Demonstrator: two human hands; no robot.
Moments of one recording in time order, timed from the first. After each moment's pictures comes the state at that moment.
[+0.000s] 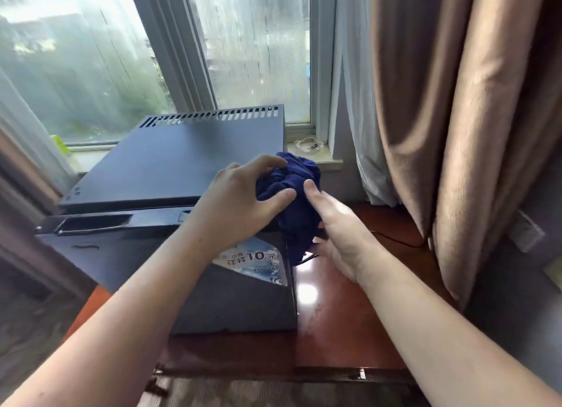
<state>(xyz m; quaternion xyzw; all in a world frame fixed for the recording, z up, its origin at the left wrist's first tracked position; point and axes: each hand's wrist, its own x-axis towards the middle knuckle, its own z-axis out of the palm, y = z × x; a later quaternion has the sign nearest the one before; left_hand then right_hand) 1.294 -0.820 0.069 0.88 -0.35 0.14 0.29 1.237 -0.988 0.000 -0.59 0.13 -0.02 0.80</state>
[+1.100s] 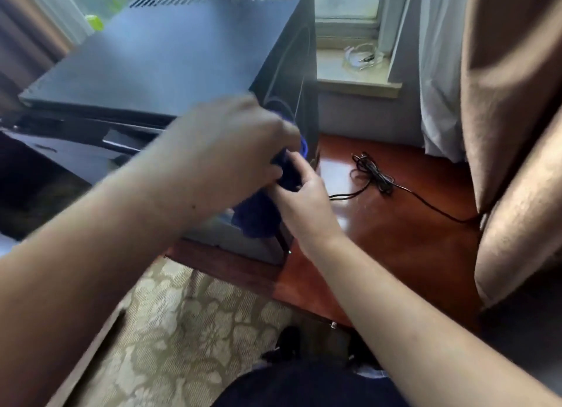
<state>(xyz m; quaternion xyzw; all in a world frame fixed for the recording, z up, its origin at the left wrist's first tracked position) 1.283 -0.920 0.064 0.94 -0.30 0.05 -0.13 1.271 -1.018 -0.088 -0.61 0.00 -0.02 0.79</state>
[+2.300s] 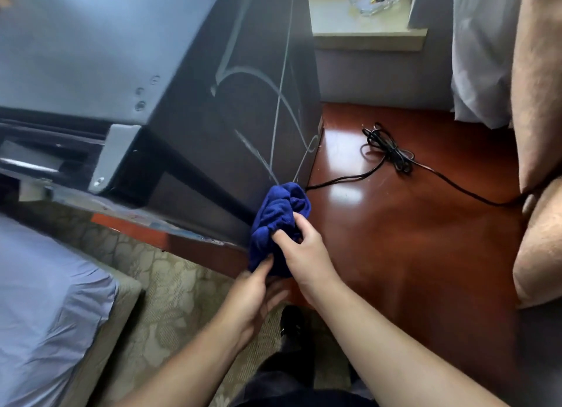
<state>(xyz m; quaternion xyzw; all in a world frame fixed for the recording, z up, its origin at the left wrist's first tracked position) 1.221 -0.911 -0.220 0.60 0.39 -0.22 0.66 1.262 -1.013 -0.234 -0.57 0.16 0.14 0.79</state>
